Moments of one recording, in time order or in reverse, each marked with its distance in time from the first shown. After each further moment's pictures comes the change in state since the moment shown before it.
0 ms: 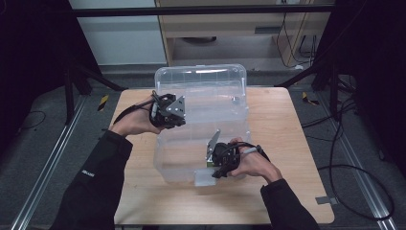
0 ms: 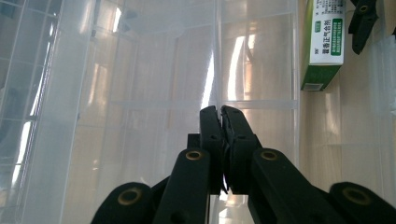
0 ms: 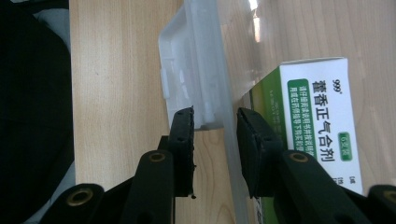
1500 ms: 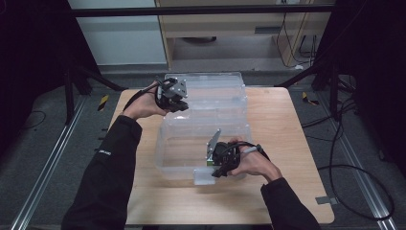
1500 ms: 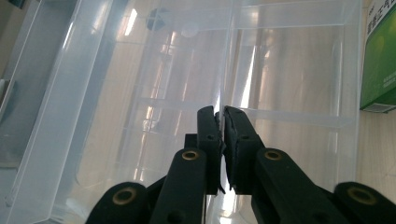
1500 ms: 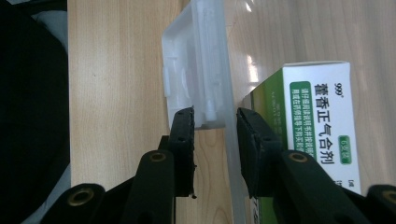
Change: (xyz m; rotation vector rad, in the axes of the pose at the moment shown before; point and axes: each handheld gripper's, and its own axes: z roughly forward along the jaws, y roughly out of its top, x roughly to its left) left arm 0.061 -0.010 0.036 -0.049 0.003 -0.097; right arm -0.002 -0.001 0.000 -0.012 -0.009 -0.014
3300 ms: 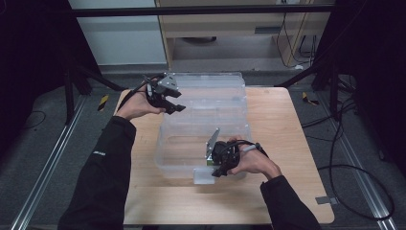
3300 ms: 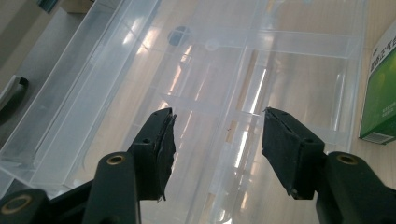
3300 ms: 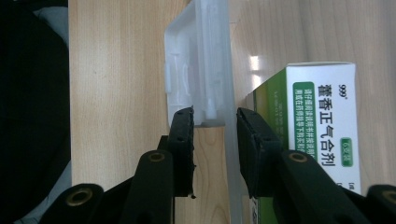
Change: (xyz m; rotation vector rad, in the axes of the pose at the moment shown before) left arm 0.008 -0.017 -0.012 -0.098 0.039 -0.106; right arm -0.003 0.002 0.000 0.014 0.014 -0.011
